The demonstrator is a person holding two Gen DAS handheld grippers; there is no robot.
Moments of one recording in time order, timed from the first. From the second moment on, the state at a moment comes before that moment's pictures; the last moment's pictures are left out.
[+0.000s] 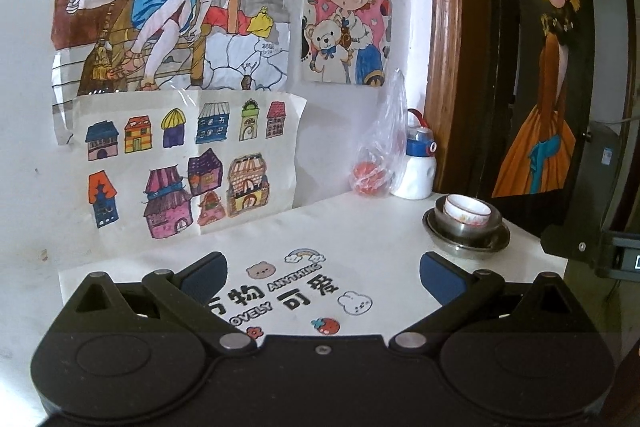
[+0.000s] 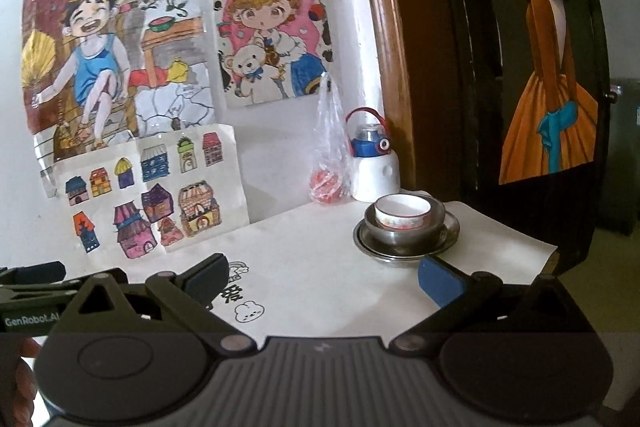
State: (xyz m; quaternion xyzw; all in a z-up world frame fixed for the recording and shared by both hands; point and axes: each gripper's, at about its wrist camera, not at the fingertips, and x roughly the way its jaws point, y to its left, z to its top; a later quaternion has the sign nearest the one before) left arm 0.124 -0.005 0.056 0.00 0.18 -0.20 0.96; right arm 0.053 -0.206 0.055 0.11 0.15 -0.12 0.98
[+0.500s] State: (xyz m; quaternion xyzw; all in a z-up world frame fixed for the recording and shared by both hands) left arm 0.101 0.019 0.030 -0.01 0.18 -0.19 0.96; right arm 0.040 -0.172 0.020 0.10 0.14 -0.12 0.98
